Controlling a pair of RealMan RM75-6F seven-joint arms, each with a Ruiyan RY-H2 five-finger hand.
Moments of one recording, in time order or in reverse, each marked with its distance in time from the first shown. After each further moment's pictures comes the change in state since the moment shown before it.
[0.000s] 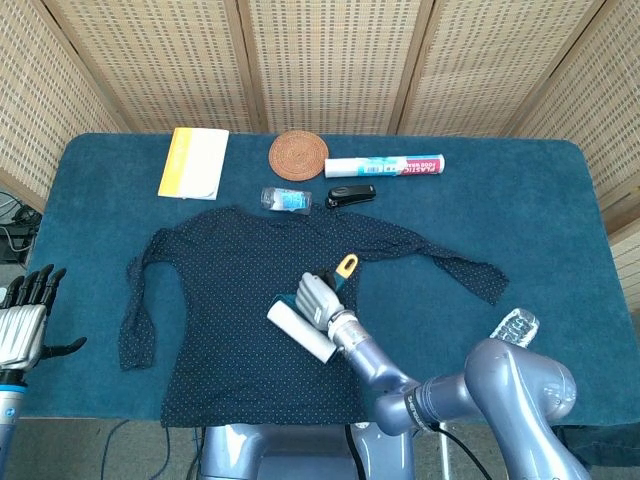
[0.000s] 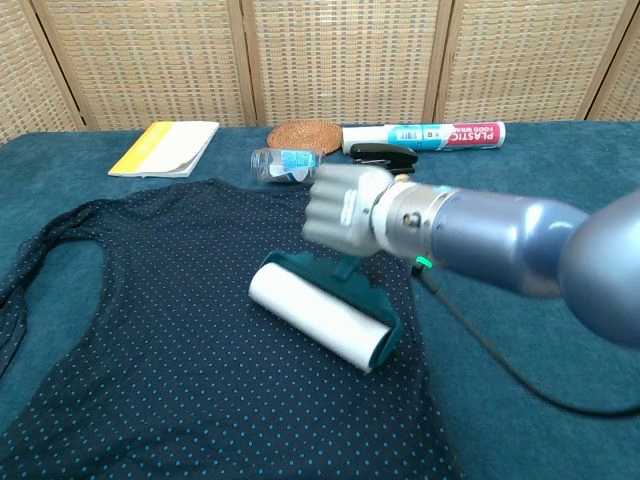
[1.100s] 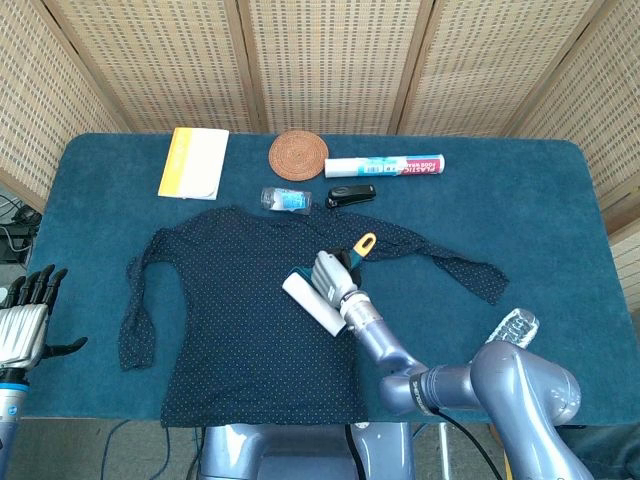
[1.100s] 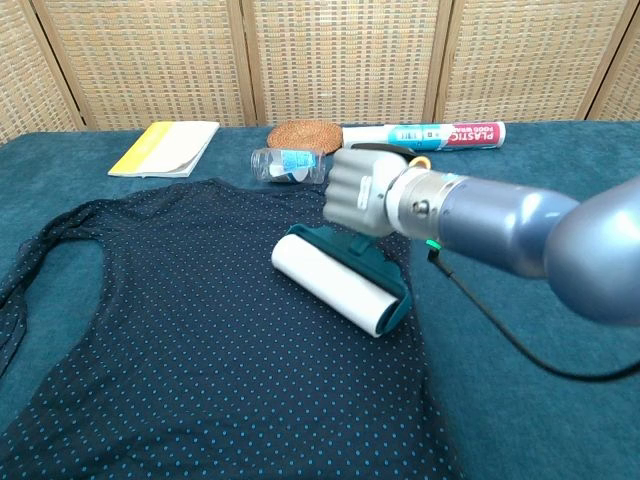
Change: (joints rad) left arm -0.006 -0.006 0.000 0.002 -0.022 -0.011 0.017; right arm -0.044 -0.022 0.021 0.121 -0.029 -0.035 -0.056
